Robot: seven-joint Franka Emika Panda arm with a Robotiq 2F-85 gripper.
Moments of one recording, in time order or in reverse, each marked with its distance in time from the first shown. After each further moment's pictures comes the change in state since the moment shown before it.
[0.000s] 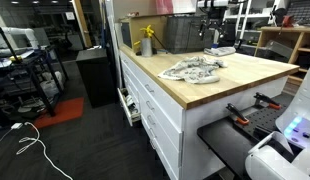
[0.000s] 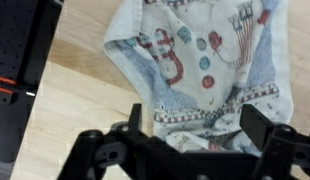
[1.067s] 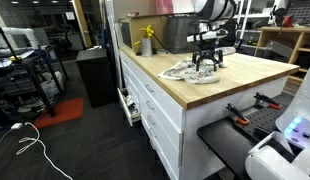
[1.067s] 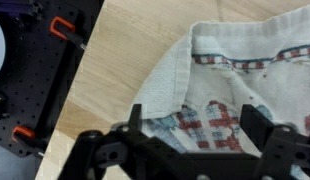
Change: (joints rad) arm 0.036 0.231 0.122 -0.109 0.039 0.109 0.074
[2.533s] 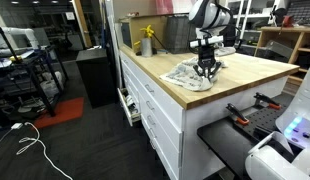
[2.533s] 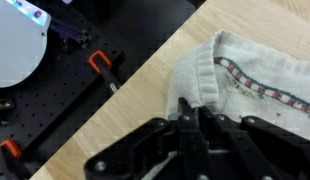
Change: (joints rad) arm 0.042 0.119 -0.012 0.045 0.147 -0.217 -0.386
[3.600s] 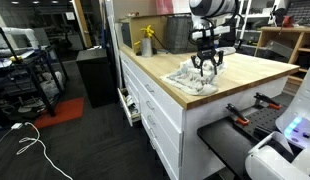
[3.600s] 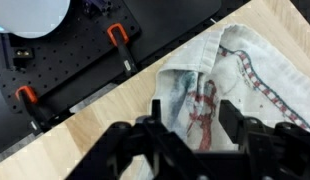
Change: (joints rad) arm 0.062 -0.201 0.049 -0.072 -0.160 0.026 -0.020
